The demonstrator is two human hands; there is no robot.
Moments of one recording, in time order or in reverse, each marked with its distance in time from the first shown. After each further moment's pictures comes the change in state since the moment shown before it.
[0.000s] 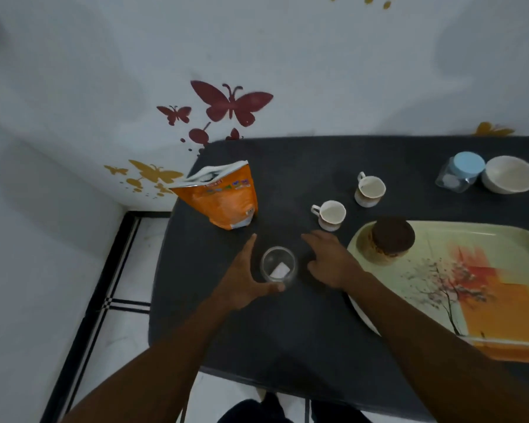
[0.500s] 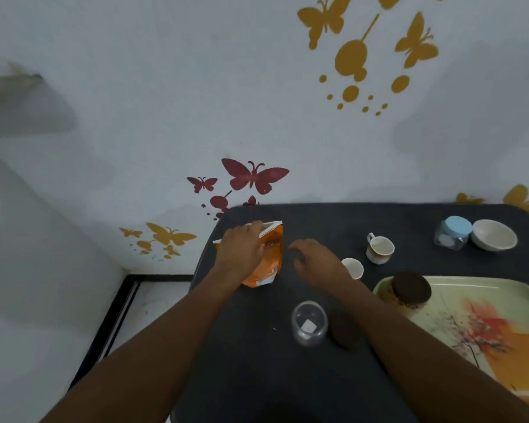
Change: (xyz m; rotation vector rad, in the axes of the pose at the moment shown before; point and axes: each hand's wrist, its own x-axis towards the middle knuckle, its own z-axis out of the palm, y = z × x) left_hand 0.056 0.094 -0.154 0.724 0.395 0.312; right_hand 0.042 -0.128 -0.062 0.053 0.291 -0.024
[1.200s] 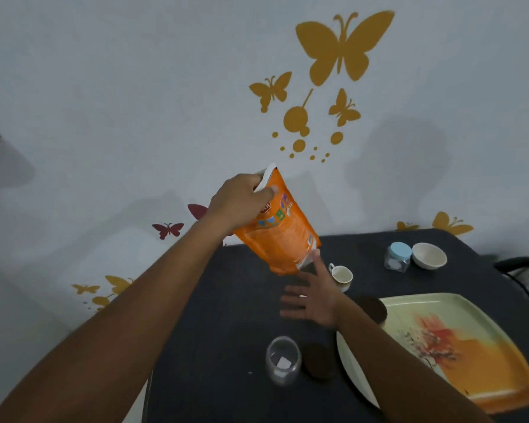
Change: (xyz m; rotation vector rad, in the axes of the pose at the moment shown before) left_hand 0.068 0.096 -0.171 -0.491 0.093 0.138; right_hand -0.035 0.026 -0.042 1.624 -0.052 0.563
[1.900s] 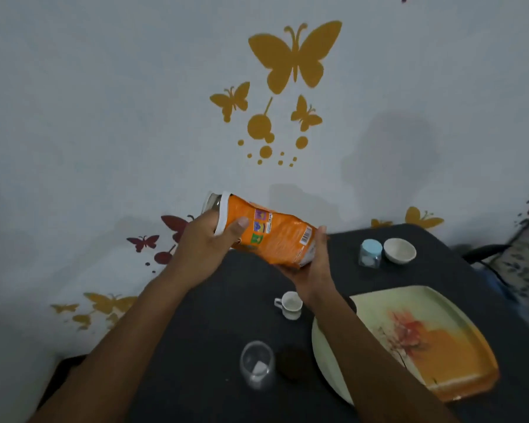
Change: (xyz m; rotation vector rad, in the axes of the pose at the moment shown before) left_hand -0.078 0.035 0.018 -0.382 0.019 0.064; right_hand -0.033 -0.047 -0.010 0.264 0.083 -0.540
